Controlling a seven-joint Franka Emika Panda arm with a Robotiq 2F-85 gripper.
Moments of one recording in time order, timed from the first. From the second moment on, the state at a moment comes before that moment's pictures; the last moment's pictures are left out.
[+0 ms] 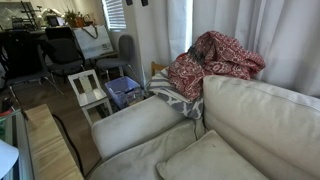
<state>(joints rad) 0.04 -0.33 0.01 -2.42 0.13 2.36 0.01</state>
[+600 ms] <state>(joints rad) -0.02 0.05 -0.12 -1.99 0.46 2.28 0.03</state>
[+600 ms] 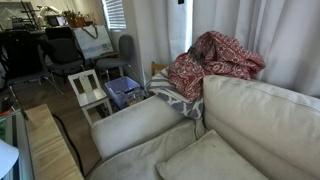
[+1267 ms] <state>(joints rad) -0.07 0.58 -0.09 -1.43 0.59 2.24 0.48</state>
